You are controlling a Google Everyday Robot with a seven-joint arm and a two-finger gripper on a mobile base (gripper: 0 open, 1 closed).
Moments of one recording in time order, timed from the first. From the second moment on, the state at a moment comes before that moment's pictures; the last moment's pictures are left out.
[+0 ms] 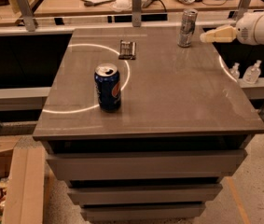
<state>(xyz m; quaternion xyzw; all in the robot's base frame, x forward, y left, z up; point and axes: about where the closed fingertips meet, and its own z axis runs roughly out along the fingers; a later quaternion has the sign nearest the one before) 0.795 -0.322 0.946 -0.23 0.78 0.06 0.58</state>
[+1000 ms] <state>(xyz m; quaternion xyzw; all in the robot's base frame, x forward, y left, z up) 0.866 -0.264 0.919 -0.23 0.73 0.14 0.63</state>
